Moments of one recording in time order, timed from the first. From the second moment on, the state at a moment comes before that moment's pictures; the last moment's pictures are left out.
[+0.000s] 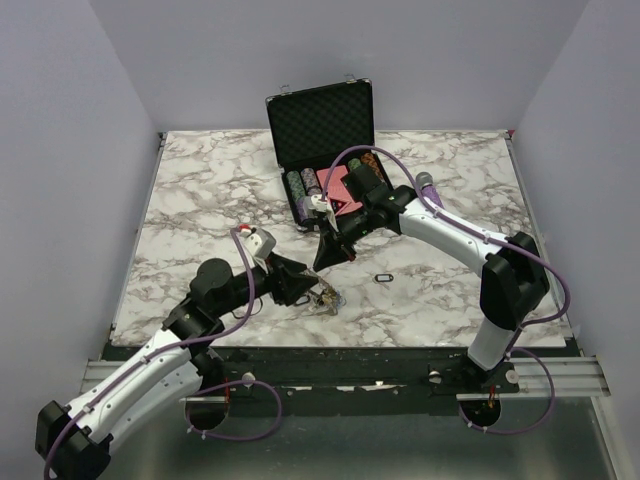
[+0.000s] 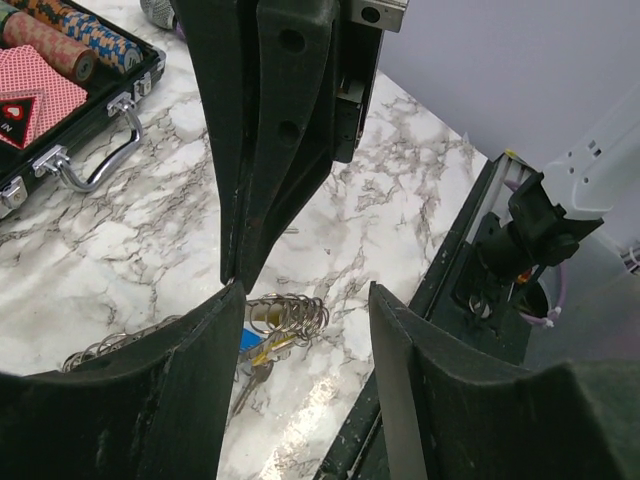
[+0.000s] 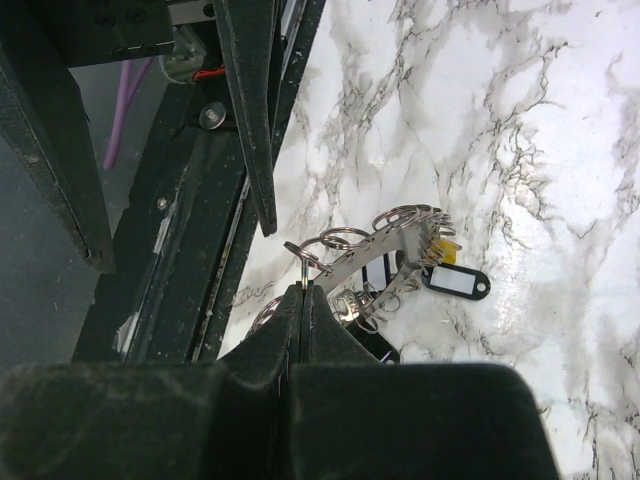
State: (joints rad) left arm -0.68 0.58 0.40 0.13 0.37 -0.39; right arm 0.71 1.76 1.42 -0.64 -1.06 -0.64
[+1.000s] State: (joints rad) left arm -0.67 0.71 0.42 0.13 0.28 -0.32; right arm 0.71 1.76 1.42 -0.65 -1.07 -0.63
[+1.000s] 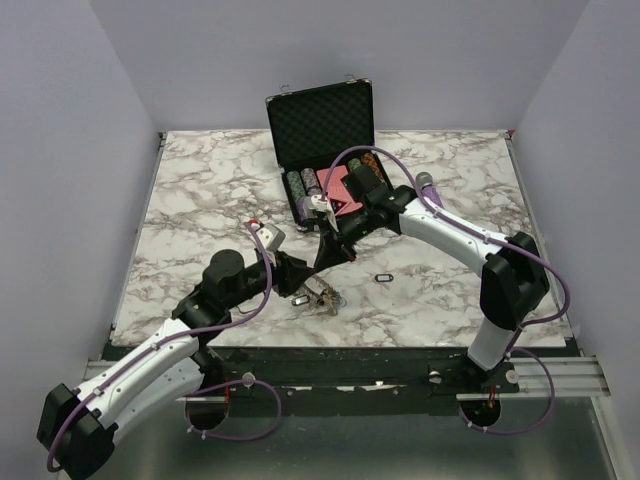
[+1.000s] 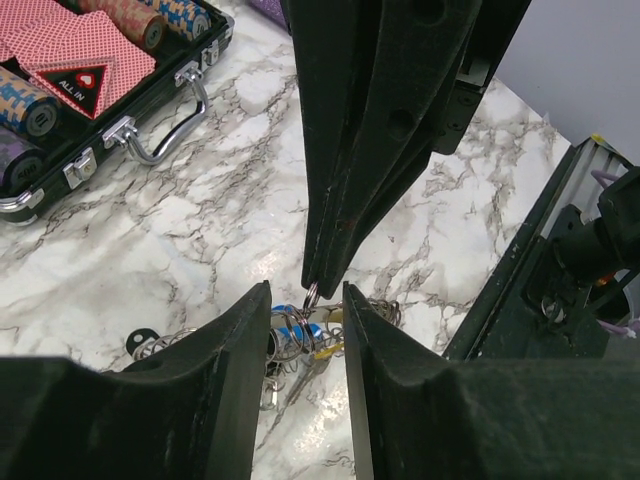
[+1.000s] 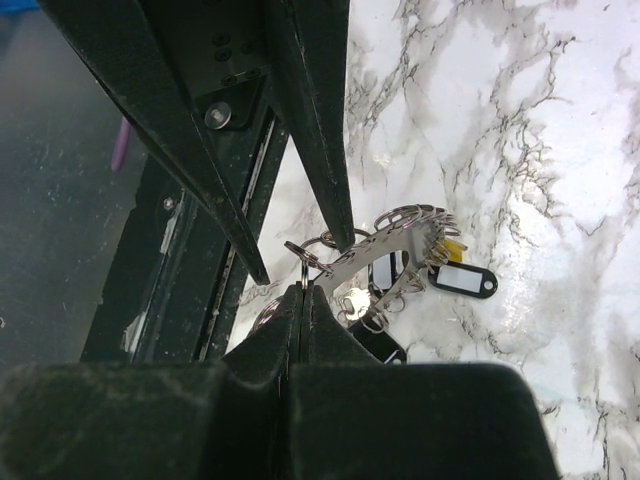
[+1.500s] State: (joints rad) left arm -0.67 0.77 0.47 0.08 0.30 -0.27; right arm 0.69 1.76 1.42 -0.66 -1.09 -0.63
